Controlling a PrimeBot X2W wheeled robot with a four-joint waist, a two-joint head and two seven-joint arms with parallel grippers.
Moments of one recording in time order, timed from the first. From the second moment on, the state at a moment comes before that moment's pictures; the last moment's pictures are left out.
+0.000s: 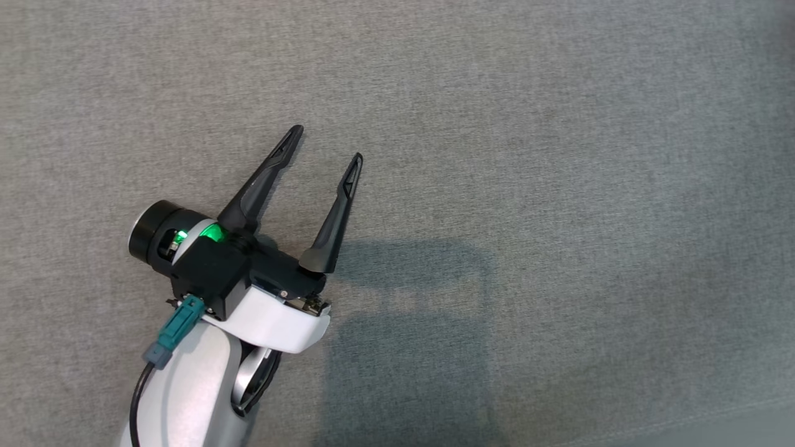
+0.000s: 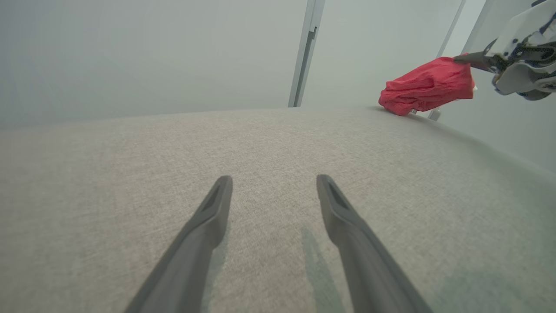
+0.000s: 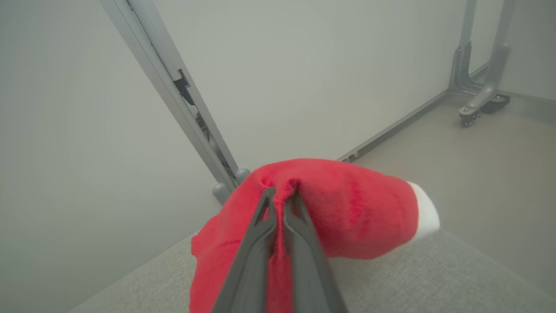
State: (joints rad) left arm -0.36 0.12 -0.31 0.01 -0.15 -0.09 -0.23; right arm -1.31 -0.49 0.25 1.17 0.97 0.13 -0.25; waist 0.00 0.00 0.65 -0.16
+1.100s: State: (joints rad) left arm -0.35 0.15 -0.32 0.04 -0.16 -0.07 -0.20; right arm -1.08 -0.38 -0.03 1.31 0.73 0.13 -0.25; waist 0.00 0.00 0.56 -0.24
